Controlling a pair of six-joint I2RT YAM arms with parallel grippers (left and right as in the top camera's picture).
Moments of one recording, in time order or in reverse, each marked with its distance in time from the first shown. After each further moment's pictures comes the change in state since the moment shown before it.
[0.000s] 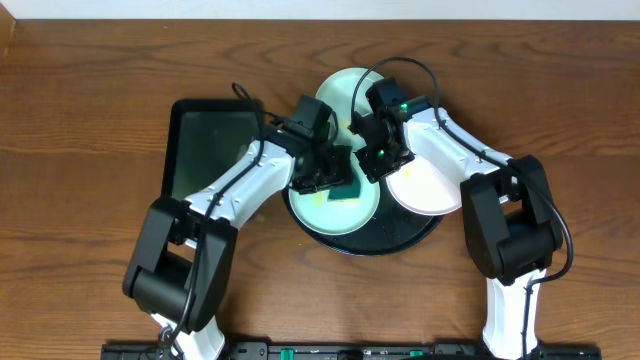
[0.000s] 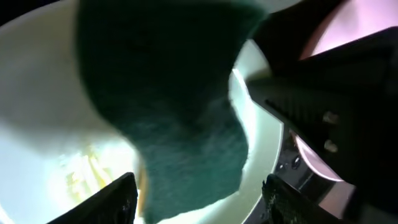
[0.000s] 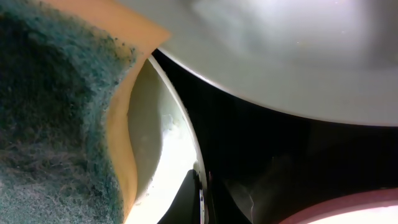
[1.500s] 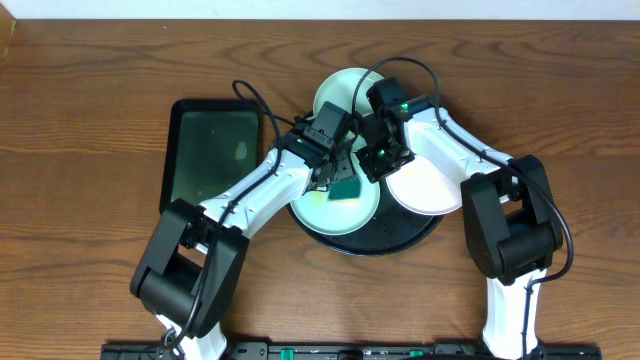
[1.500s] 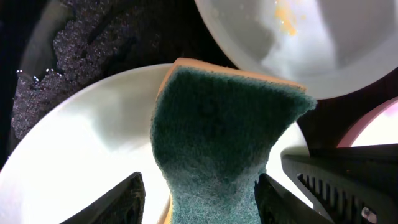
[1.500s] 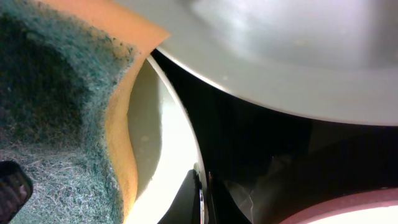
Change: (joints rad) left arm -0.091 0.001 -0.004 0.064 -0.363 -0.262; right arm -0.003 0.000 -0.002 0.002 -0.006 0.000
